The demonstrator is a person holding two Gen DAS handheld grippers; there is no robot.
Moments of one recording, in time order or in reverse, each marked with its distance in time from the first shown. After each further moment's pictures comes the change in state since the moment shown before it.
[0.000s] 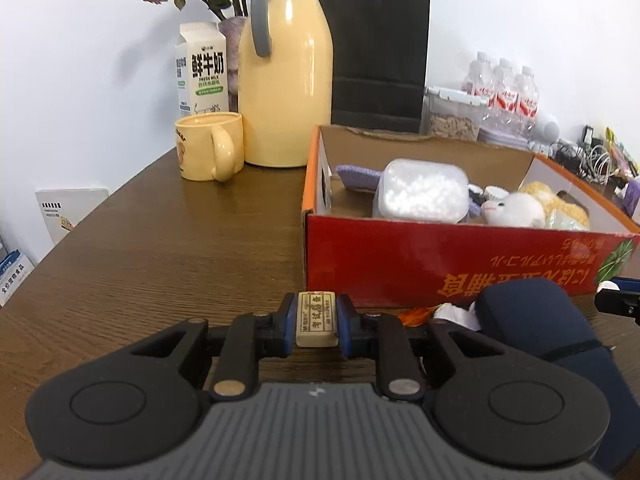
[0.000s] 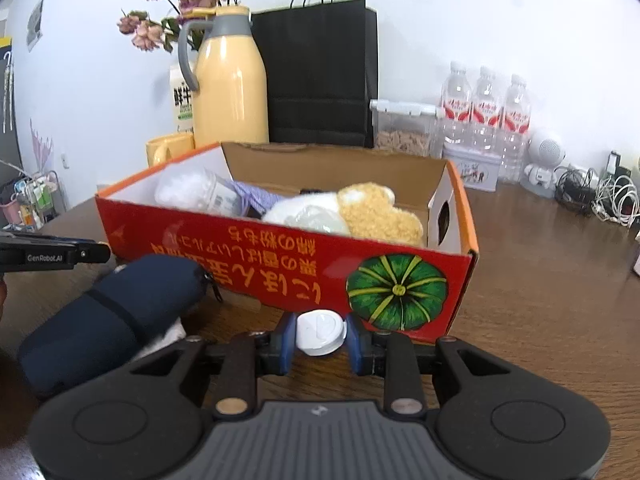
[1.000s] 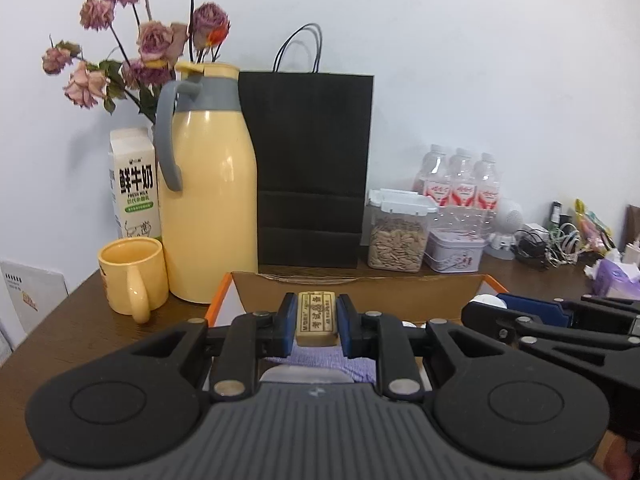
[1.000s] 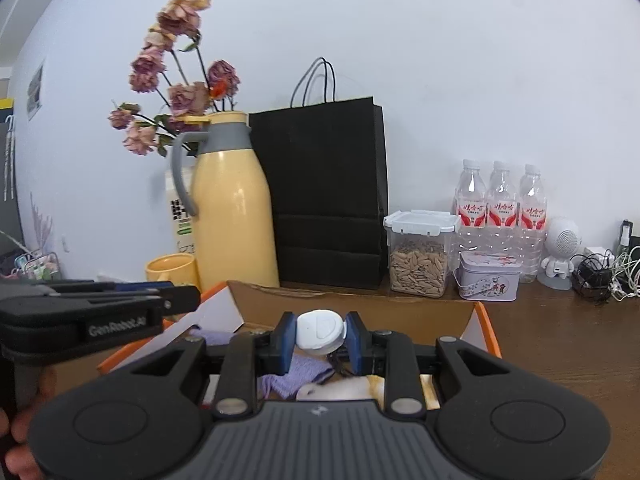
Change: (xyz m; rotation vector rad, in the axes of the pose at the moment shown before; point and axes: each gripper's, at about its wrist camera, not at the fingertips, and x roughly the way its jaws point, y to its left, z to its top) left arm 0.020 -0.069 0.094 0.003 -0.212 -0.077; right arm 0.044 0.016 0.107 0.049 -0.209 -0.004
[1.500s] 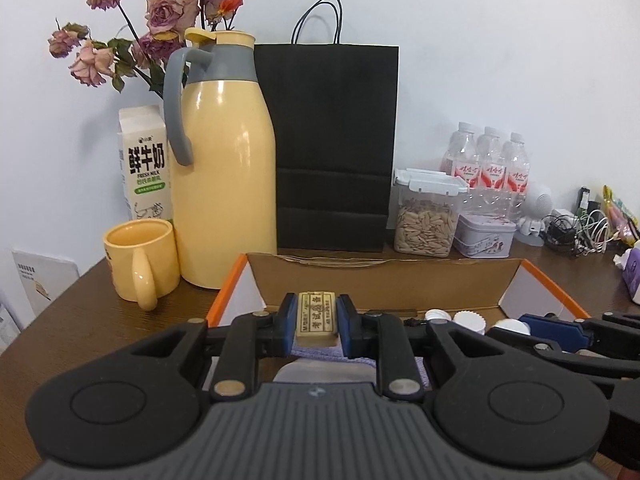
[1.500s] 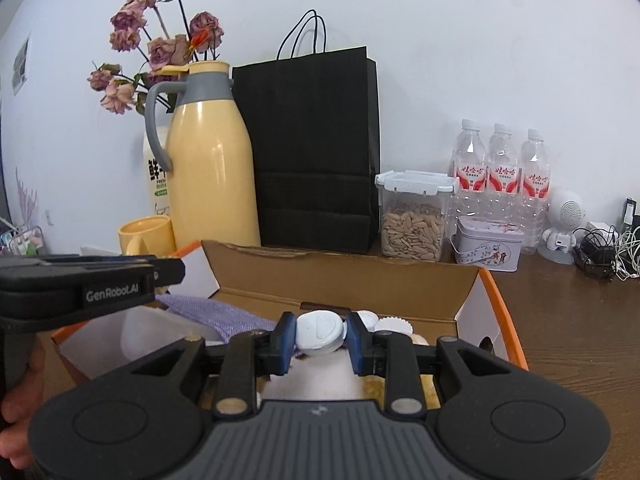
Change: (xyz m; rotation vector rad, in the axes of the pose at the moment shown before) left arm 0.026 0.004 -0.012 0.013 0.032 0.073; right arm 0.028 -0.004 -0.025 -0.015 0.089 -0.027
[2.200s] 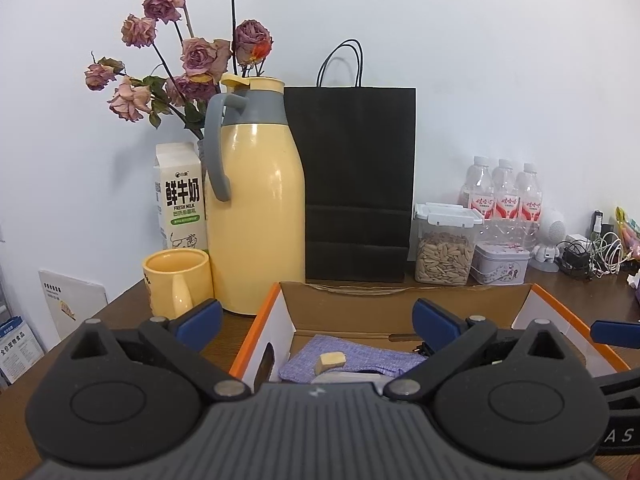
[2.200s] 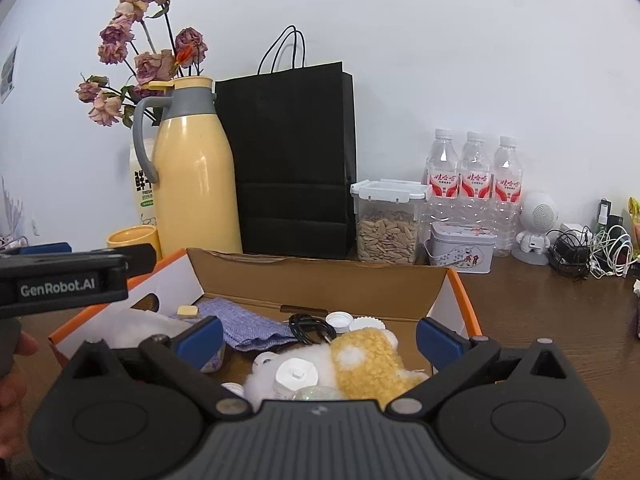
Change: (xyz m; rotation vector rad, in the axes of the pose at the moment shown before) left arm -0.033 0.005 0.001 -0.011 -0.107 0.071; right arm -0.025 -0.006 -0.003 0.017 -0.035 -0.059
